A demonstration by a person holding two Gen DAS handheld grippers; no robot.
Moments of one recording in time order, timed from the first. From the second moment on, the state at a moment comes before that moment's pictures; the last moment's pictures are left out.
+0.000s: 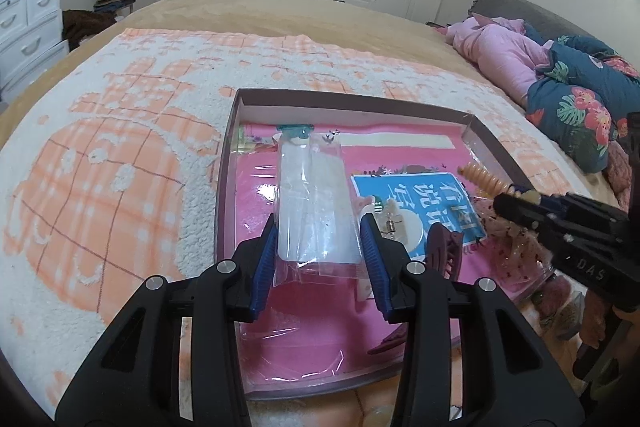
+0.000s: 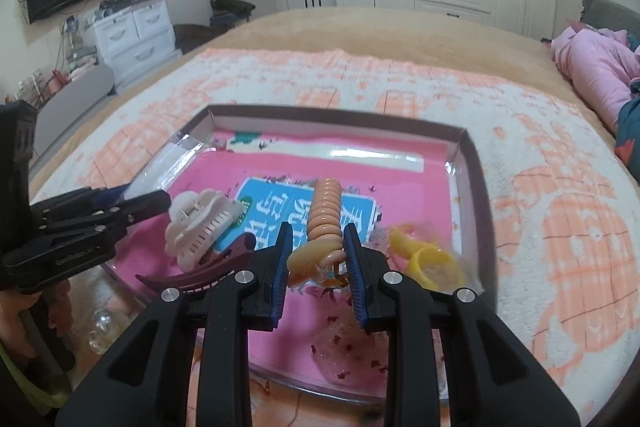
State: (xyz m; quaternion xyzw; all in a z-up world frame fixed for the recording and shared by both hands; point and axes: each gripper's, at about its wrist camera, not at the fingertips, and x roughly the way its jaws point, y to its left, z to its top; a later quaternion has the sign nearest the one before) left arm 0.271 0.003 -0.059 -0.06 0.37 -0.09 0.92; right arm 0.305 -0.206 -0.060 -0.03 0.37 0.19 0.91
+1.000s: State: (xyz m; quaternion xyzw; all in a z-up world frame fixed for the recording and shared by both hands) left arm 0.255 0.008 -0.046 -0.06 0.35 -0.09 0.93; right arm 0.268 -0.224 -0.053 -0.03 0.34 0.18 0.92
